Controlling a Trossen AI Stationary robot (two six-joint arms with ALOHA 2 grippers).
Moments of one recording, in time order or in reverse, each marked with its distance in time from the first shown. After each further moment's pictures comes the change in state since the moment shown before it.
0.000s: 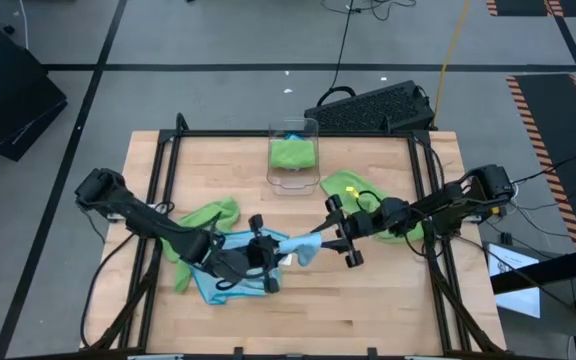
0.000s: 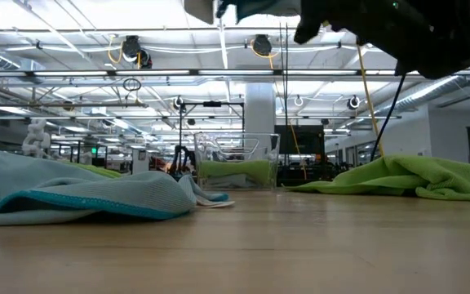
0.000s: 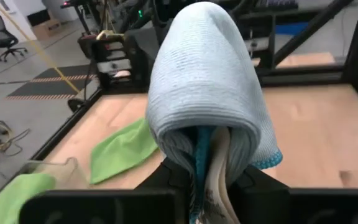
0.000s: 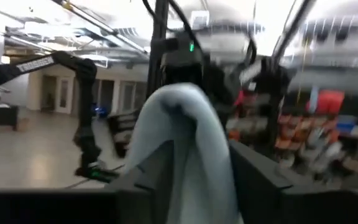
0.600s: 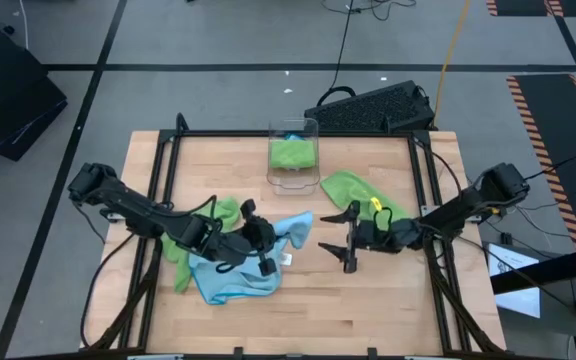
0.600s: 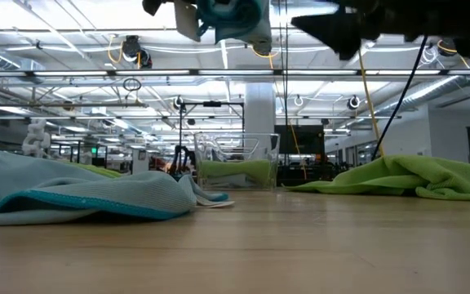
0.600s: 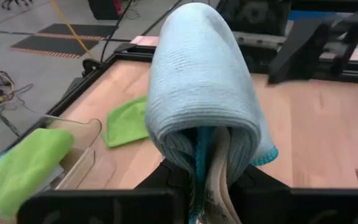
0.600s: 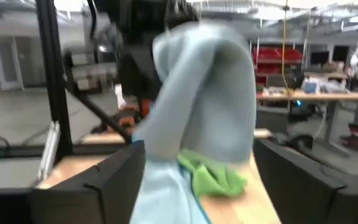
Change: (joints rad) left arm 0.081 -0.086 0.000 -0.224 0.047 -0.202; right arm 0.247 -0.124 -0.053 -0.241 0.702 -0.063
